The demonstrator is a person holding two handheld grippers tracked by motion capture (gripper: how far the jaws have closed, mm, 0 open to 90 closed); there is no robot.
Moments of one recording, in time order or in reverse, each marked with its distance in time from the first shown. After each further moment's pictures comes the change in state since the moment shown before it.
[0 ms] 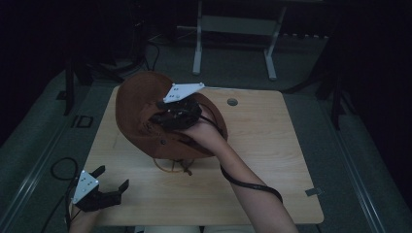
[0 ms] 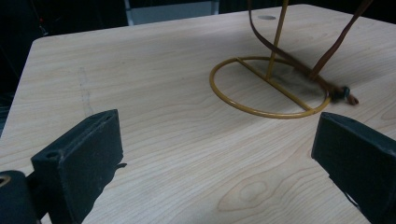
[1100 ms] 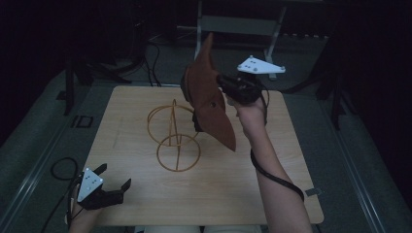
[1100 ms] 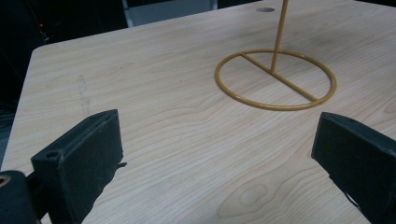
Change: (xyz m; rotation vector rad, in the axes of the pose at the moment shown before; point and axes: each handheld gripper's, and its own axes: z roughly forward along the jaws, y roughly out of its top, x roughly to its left) left arm -0.005 0.010 0.002 0.031 0.011 0.064; right arm -0.074 -0.015 -0.117 -0.270 -0.273 0.192
